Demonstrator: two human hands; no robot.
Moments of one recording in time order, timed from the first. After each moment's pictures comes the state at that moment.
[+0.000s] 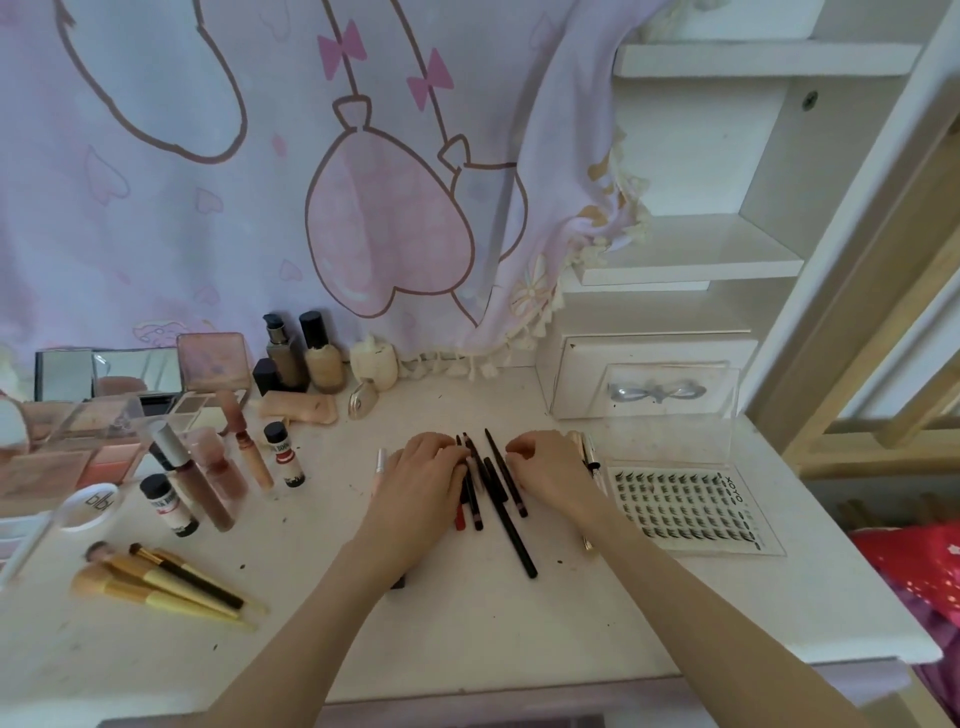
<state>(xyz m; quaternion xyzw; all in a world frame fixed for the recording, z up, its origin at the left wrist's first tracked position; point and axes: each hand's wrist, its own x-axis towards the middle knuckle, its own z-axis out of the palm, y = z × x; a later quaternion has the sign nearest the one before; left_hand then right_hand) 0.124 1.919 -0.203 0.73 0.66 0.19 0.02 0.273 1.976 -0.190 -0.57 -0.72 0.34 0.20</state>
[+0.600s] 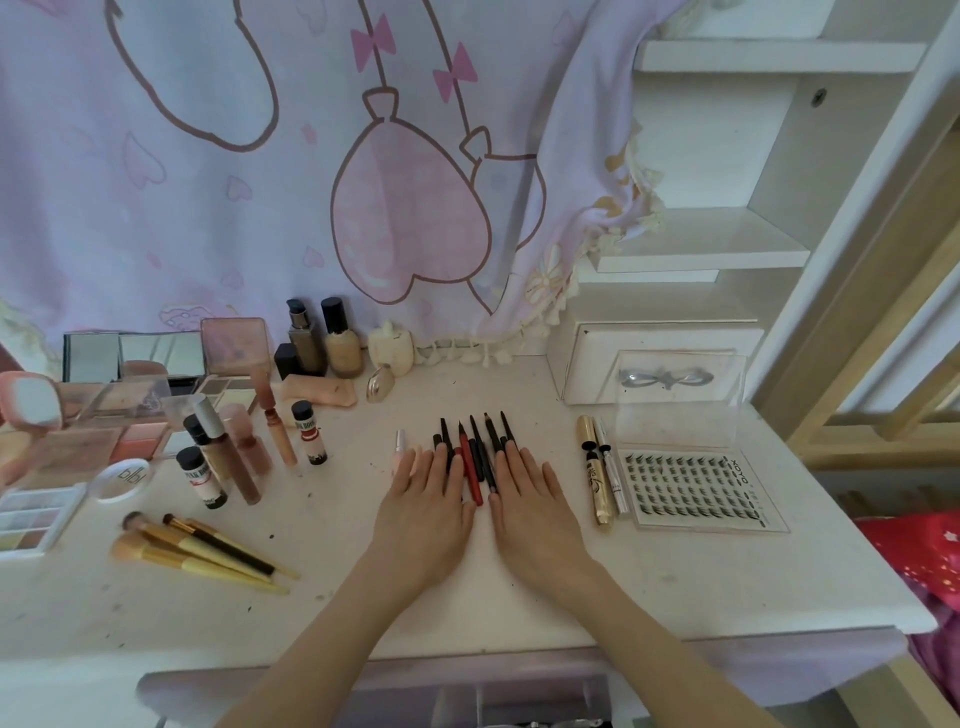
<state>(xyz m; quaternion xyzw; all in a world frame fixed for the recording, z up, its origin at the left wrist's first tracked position) 0.122 1.881 -0.225 0.73 0.68 -0.04 -0.04 0.257 1.916 -0.242 -0.52 -0.85 0.09 0.05</state>
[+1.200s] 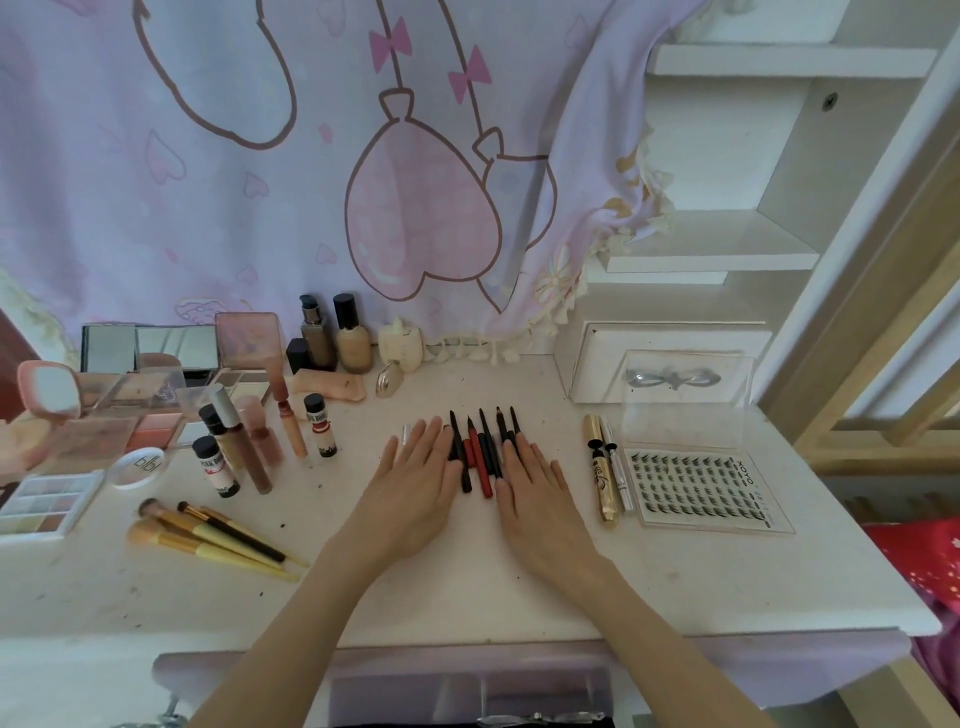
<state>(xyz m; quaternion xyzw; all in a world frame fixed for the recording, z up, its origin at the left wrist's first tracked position) 0.098 1.880 -0.208 0.71 0.70 0.05 0.07 0.259 1.911 -0.229 -0.52 -0.83 0.17 0.12</state>
